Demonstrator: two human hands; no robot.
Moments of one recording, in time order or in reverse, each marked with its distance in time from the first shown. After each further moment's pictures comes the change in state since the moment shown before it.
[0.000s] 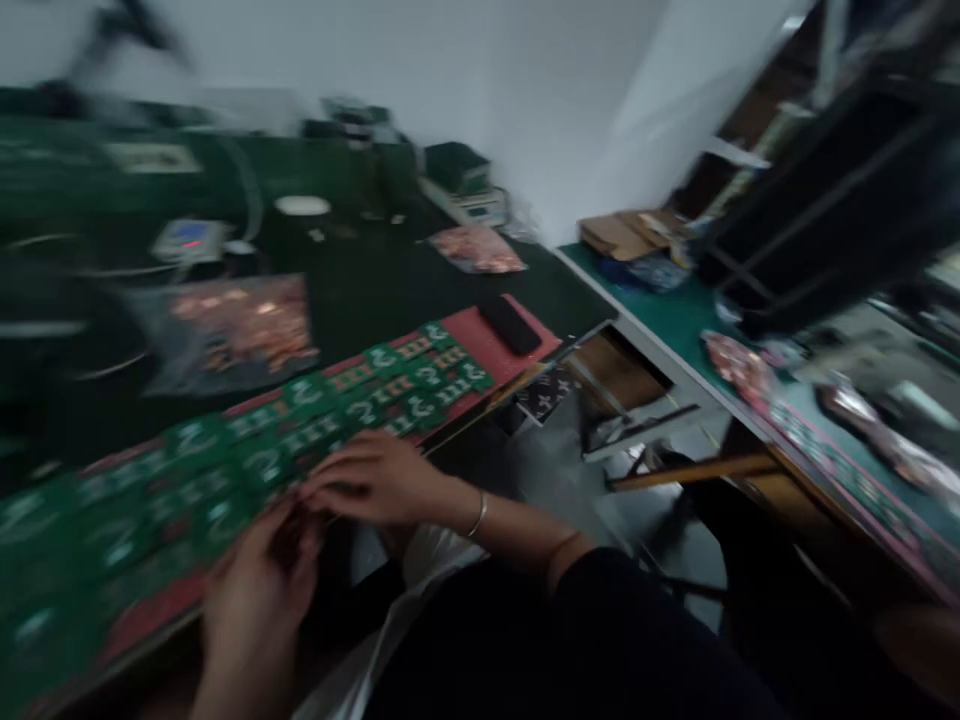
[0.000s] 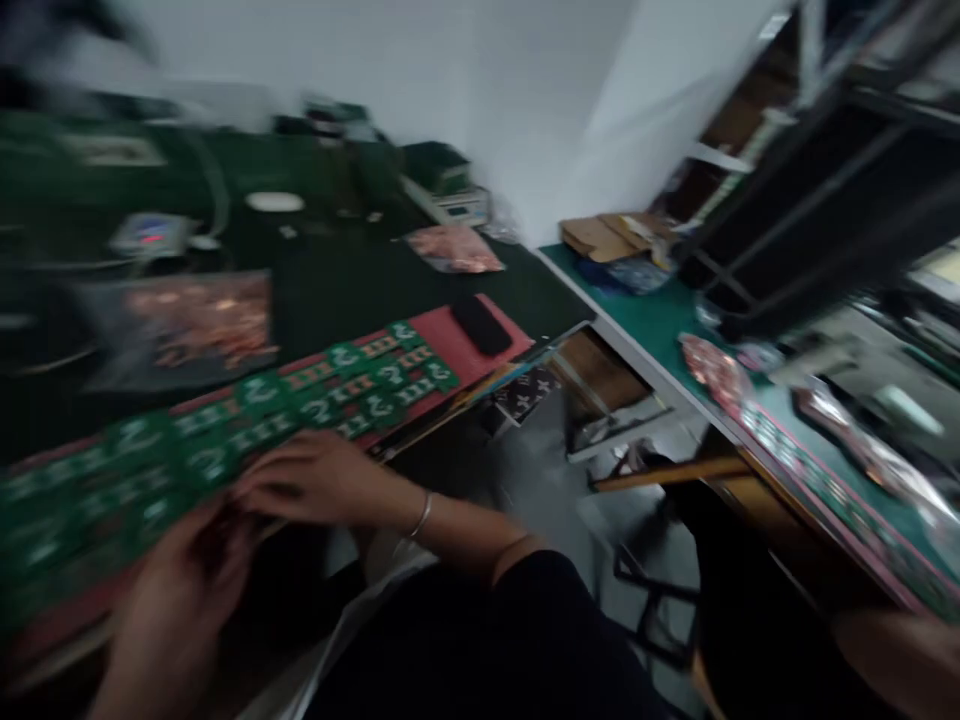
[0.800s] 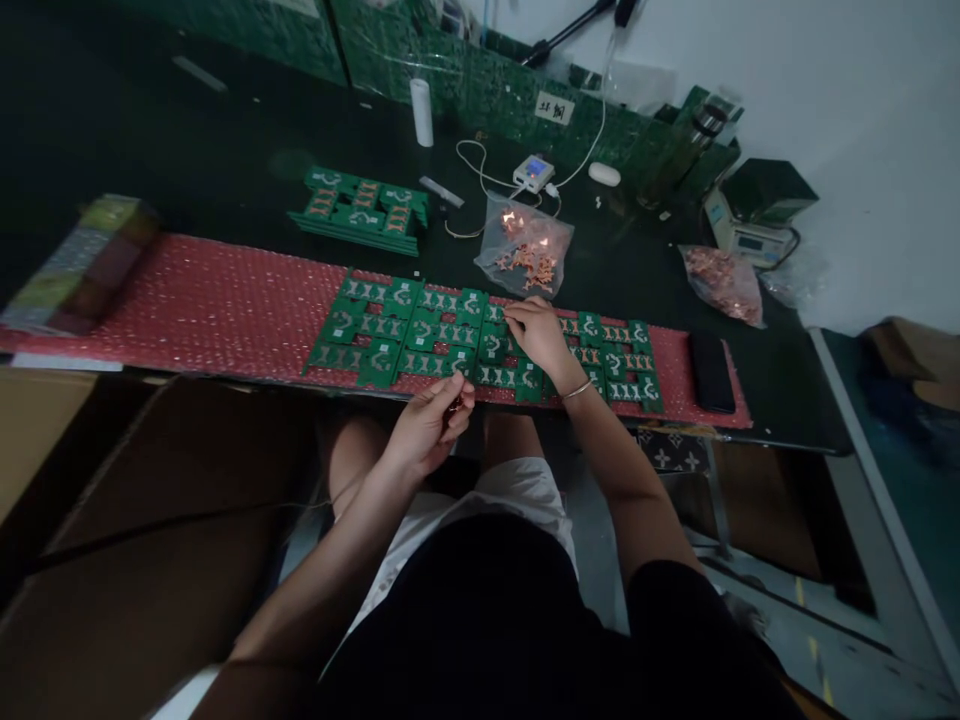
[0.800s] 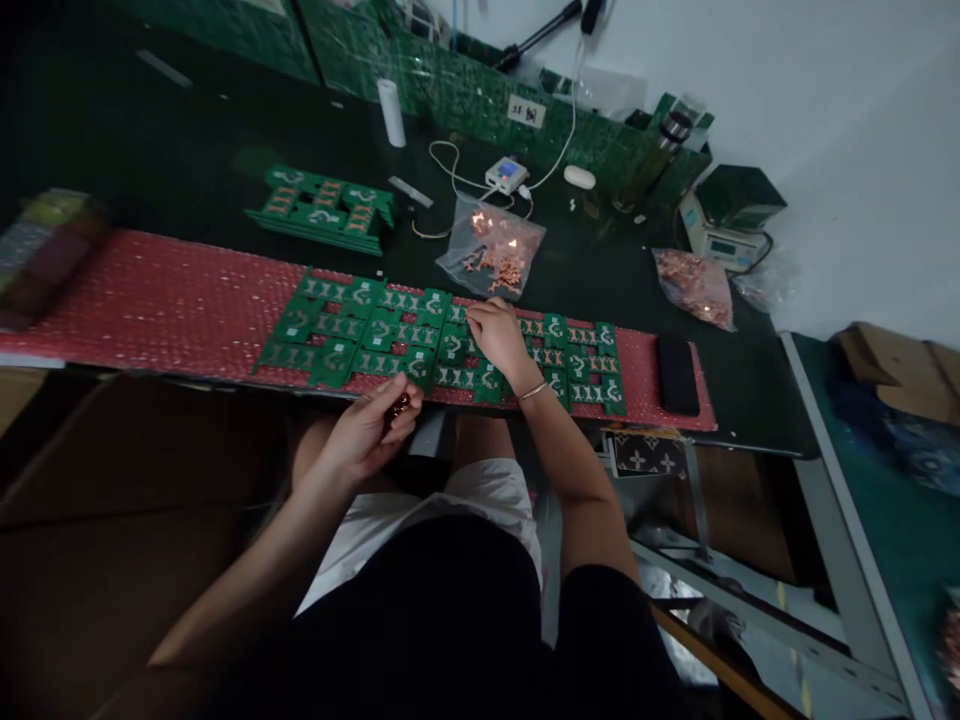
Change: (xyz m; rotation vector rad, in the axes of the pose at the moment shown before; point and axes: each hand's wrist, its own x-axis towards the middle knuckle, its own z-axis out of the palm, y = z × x) left_hand -0.058 -0.060 0.036 -2.269 0.491 -0.390; right_hand 0.098 0.065 0.073 0.031 -0.211 0.048
